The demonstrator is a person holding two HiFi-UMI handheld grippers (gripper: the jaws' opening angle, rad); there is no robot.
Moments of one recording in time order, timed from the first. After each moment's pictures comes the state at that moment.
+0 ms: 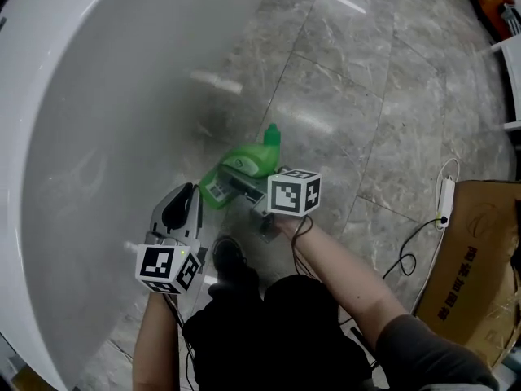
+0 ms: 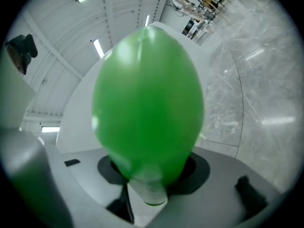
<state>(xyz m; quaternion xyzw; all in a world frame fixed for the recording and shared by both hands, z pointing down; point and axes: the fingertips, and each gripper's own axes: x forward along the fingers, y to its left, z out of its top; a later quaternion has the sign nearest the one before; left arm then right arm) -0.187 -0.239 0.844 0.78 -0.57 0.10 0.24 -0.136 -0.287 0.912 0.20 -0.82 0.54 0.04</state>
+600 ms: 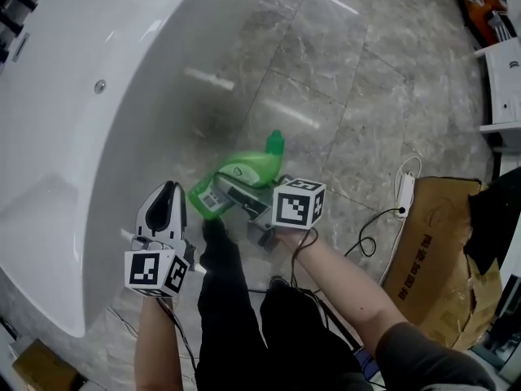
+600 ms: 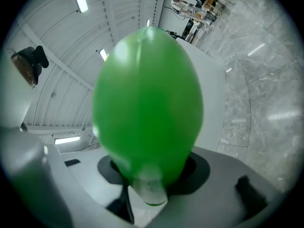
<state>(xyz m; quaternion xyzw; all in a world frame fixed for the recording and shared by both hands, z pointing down) -0.169 -0.237 0.608 0.75 -0.62 0.08 0.23 -0.088 -0.267 0.656 0.17 -0.81 0.56 0.00</state>
